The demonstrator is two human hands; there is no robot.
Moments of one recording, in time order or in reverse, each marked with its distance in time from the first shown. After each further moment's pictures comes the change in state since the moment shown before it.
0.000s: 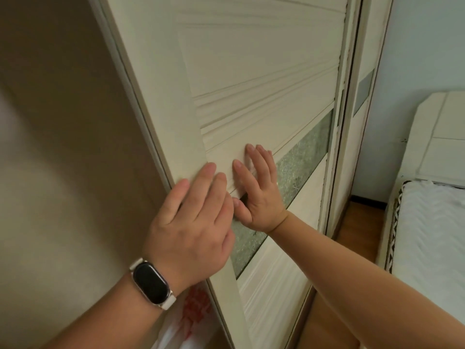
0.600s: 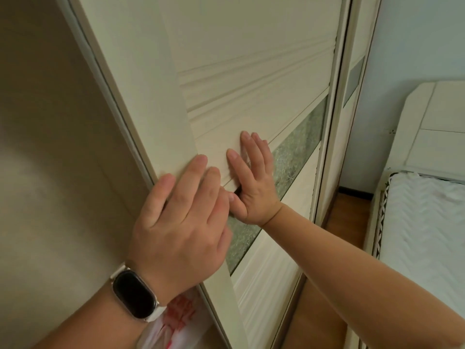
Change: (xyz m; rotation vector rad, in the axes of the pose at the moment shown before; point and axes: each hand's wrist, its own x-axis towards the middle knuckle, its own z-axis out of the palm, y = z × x) left_hand 0.041 0.029 0.047 -0.011 0.039 -0.022; right_hand 0.000 0.066 0.010 0.029 0.008 0.010
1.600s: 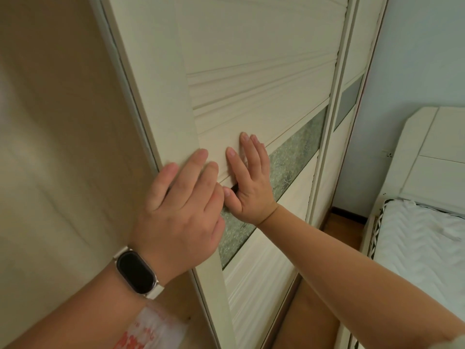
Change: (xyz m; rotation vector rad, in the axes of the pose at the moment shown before) left_hand 0.112 0.076 0.110 0.023 -0.038 -0.008; right_hand 0.005 0.172 -0.007 -0.040 -0.048 0.016
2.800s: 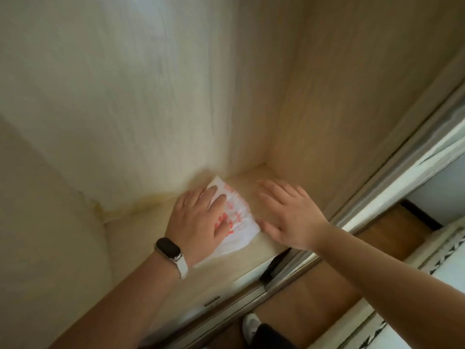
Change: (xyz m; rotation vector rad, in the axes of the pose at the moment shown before) left_hand -0.375 -0.092 -0.058 -0.470 -0.775 -0.556; right_hand -0.119 -0.289 0.029 0.112 -0.977 -0.247
